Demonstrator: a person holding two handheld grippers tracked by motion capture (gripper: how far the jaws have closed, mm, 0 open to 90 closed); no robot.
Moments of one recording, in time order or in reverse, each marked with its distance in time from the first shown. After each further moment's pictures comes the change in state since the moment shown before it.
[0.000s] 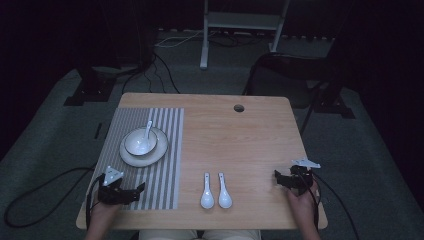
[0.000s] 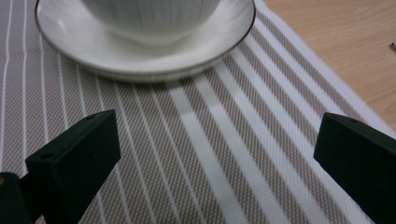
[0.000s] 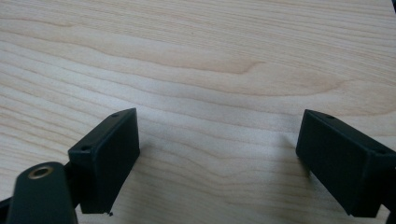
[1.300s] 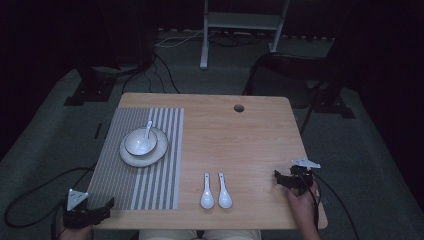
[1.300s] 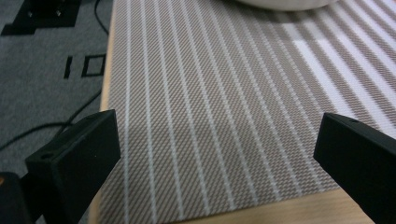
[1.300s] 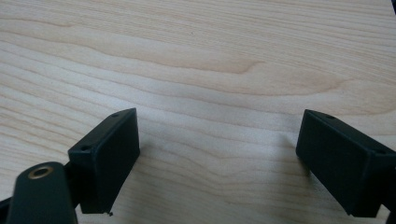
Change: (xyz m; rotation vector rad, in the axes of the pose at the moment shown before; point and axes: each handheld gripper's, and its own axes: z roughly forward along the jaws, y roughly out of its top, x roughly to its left) left arm 0.045 -0.066 -0.053 -0.010 0.183 -0.150; right arm 0.000 0.000 0.000 -0.001 -0.002 0.001
